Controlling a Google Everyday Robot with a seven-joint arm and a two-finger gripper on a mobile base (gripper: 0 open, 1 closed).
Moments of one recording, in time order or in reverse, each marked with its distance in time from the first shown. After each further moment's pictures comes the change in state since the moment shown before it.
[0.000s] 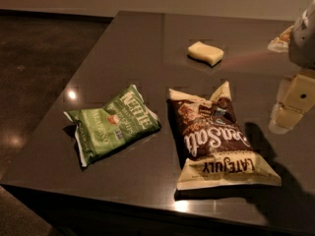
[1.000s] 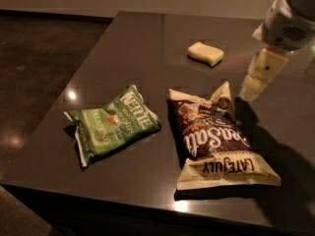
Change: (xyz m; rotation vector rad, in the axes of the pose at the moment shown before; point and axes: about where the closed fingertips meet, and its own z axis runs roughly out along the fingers) arm -0.025 -0.071 0.037 -0.004 -0.043 0.099
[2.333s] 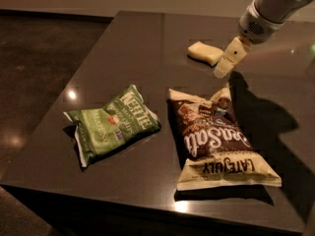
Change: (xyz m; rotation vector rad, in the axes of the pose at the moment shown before) arm -0.019 -0.100 0.078 0.006 -0.064 0.255
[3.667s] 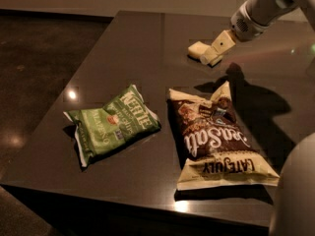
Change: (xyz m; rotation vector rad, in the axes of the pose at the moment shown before) arm -0.027 -0.042 0.035 0.018 -0.109 0.258
